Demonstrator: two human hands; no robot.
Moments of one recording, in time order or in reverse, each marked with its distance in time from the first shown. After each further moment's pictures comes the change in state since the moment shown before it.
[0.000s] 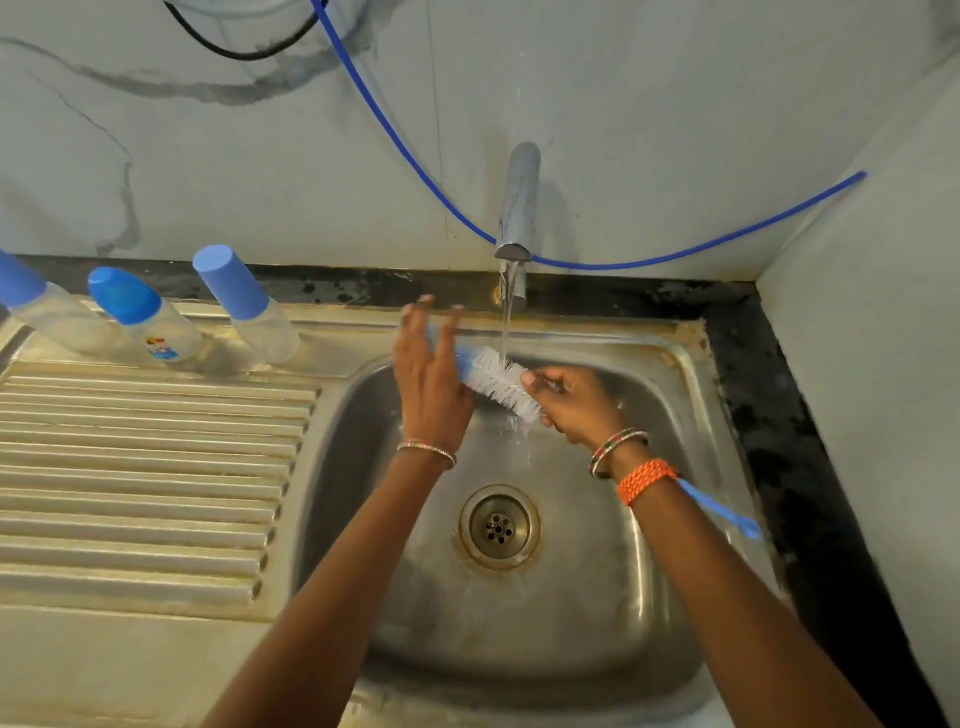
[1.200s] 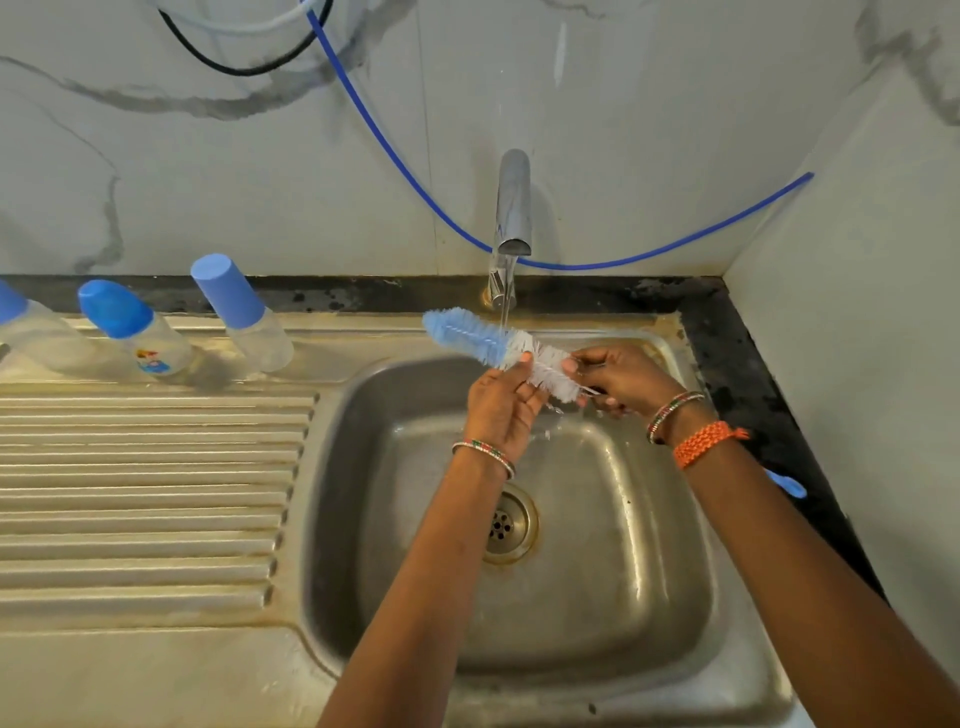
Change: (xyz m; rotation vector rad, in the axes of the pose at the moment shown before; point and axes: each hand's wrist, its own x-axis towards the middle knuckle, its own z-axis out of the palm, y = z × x) left_hand -0.009 0.076 -0.018 -1.636 -0.332 -1.143; right_hand -0.027 -0.021 -0.043 0.023 0.010 0.029
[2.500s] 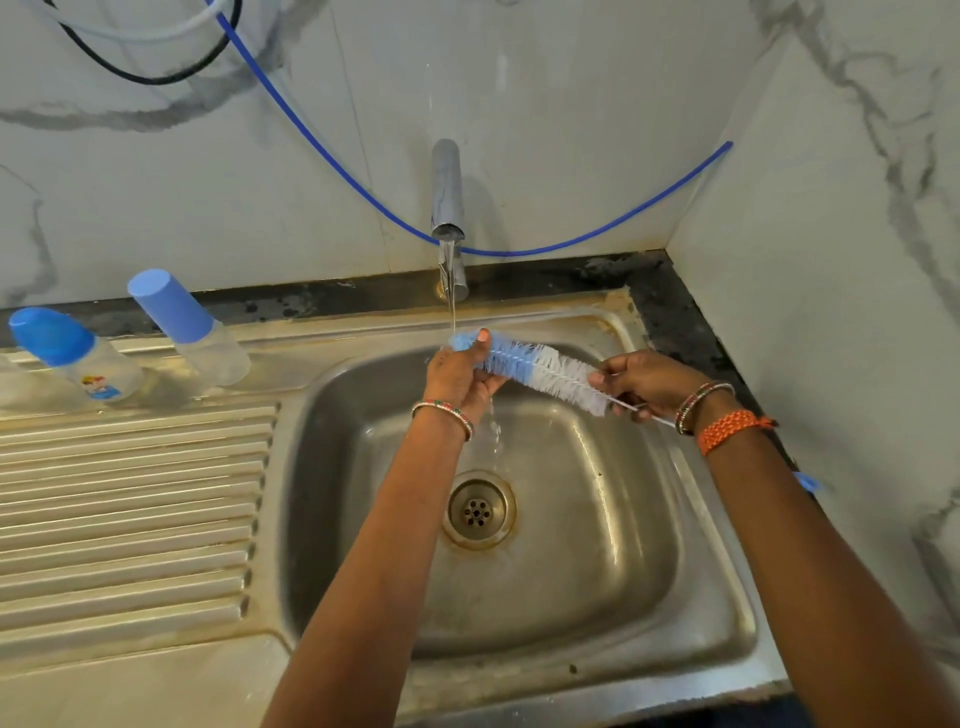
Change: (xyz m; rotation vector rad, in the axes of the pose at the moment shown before) left_hand 0.013 0.004 0.007 0.141 0.010 -0.037; right_hand -0.018 0.060 -0.055 -0.024 0.012 0.152
